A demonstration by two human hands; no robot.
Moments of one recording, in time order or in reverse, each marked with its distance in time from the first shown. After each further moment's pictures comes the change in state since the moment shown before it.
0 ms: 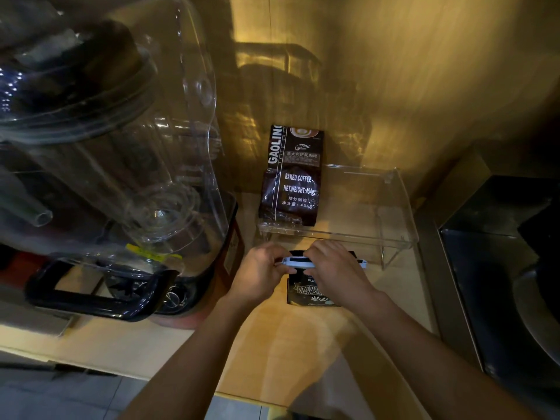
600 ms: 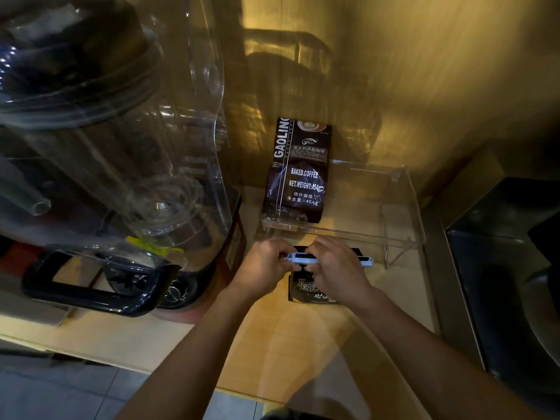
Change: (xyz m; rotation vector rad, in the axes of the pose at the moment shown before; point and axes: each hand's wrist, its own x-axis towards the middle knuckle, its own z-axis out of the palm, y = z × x) left_hand 0.005 0.000 -0.002 -0.063 -0.048 -0.077; right_hand 0.008 -0.005 0.003 0.105 0.055 0.084
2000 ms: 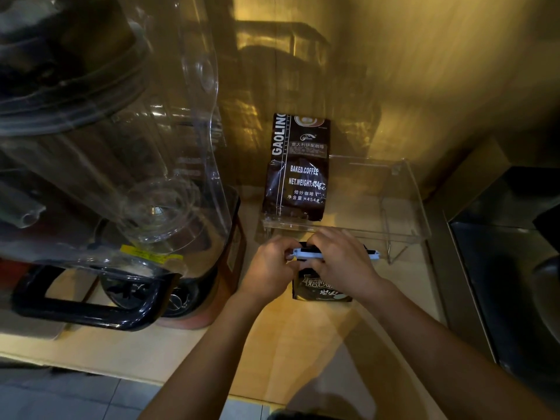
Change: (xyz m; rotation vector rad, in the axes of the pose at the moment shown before) left_hand 0.002 0.005 0.003 -0.052 0.025 -0.034; right_hand 0.011 0.007 0.002 -0.076 -0.008 0.015
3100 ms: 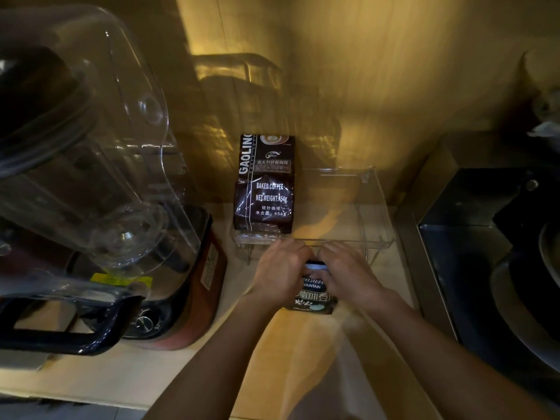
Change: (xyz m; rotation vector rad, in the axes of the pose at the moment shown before) left_hand 0.025 0.042 0.039 0.543 -0.052 0.406; right_hand -0.031 0.047 -0.019 0.078 0.022 0.021
